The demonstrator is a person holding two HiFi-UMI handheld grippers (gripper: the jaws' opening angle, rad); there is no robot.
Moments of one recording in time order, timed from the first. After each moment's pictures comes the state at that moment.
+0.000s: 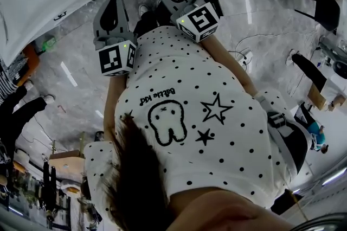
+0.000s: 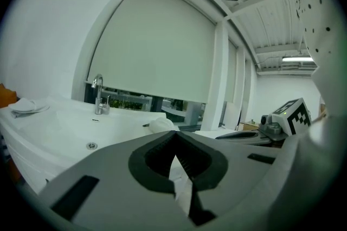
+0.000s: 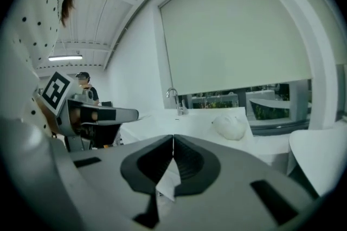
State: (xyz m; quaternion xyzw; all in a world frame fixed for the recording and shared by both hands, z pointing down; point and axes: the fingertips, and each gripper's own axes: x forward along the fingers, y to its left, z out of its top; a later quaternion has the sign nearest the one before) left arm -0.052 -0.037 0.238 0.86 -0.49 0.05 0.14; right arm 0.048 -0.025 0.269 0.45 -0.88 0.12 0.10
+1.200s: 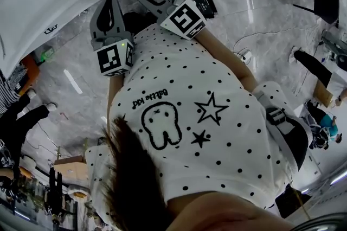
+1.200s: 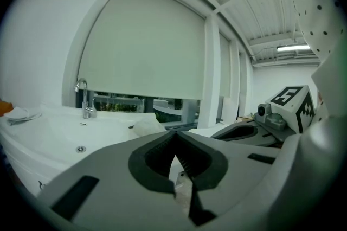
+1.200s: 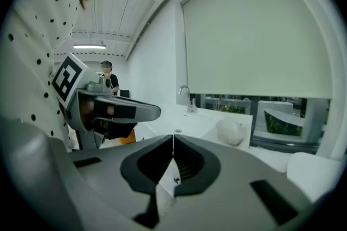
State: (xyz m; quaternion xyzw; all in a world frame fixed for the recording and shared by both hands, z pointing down) left arm 0.044 -0.021 0.235 0.87 -0.48 0.07 0.10; right arm 0.097 -0.002 0.263 0.36 -0.92 0.06 0.15
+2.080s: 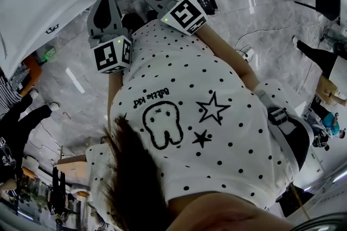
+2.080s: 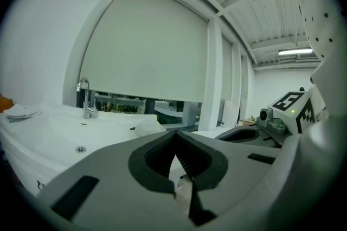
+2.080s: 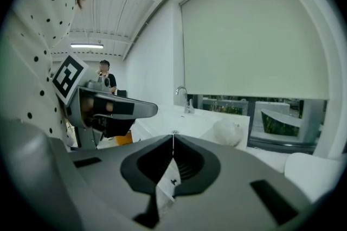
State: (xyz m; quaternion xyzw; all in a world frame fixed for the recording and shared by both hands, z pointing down) left arm 0.037 -0.029 0.229 0.86 -0.49 0.06 0.11; right arm 0.099 -0.009 0.262 0.38 -0.91 0.06 0.15
